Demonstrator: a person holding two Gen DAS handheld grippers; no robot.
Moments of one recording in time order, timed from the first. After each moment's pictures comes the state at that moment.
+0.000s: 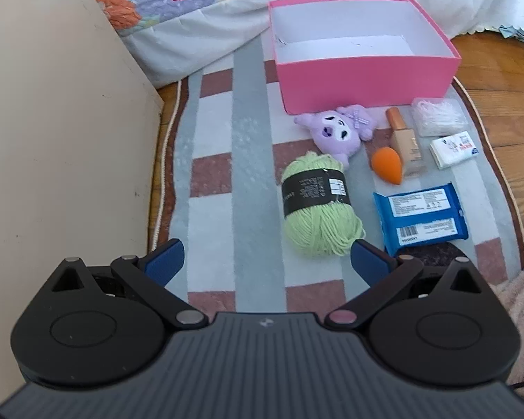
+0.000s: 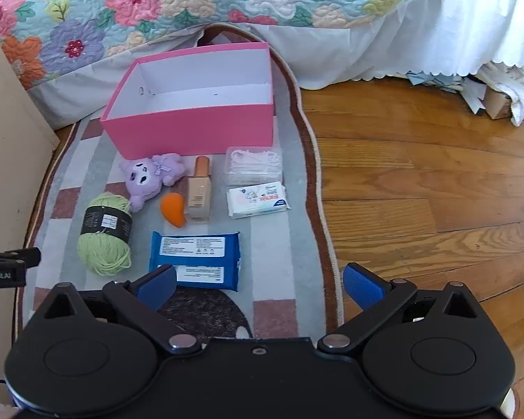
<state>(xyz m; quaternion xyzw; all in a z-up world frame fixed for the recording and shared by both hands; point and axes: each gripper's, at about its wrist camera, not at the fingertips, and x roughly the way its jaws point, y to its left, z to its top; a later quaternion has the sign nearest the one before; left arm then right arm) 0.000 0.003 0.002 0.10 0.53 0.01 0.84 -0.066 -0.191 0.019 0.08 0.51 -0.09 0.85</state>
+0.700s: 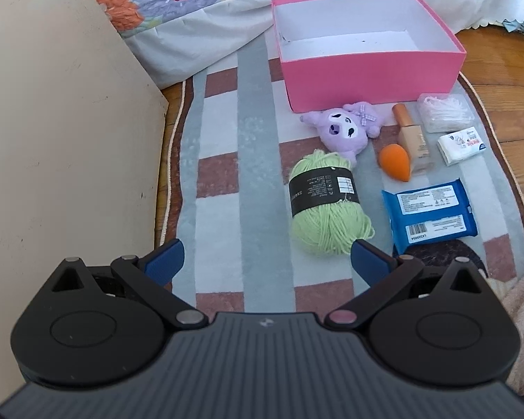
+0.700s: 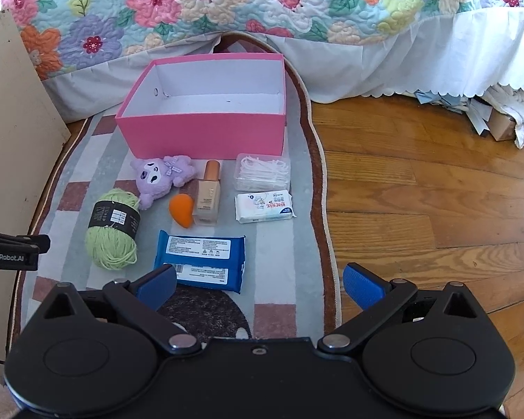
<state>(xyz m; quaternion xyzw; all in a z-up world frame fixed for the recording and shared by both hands) 0.001 0.007 0.000 0.12 0.53 0.01 0.84 -0.074 -0.180 0.024 0.05 0.49 -0.08 0.86</state>
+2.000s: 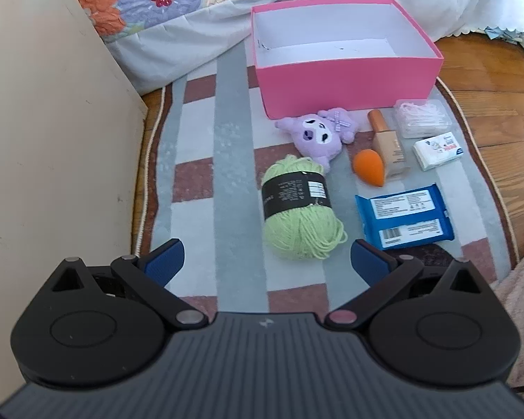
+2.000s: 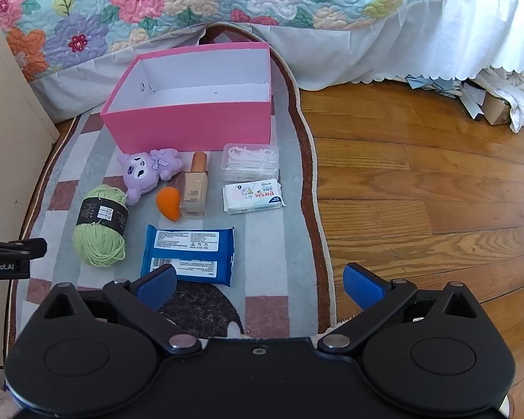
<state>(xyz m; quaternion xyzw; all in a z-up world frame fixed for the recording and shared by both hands) -0.004 -0.005 -0.002 0.09 0.52 -0.02 0.85 -0.076 -0.190 0.012 0.07 0.50 -0.09 0.86</state>
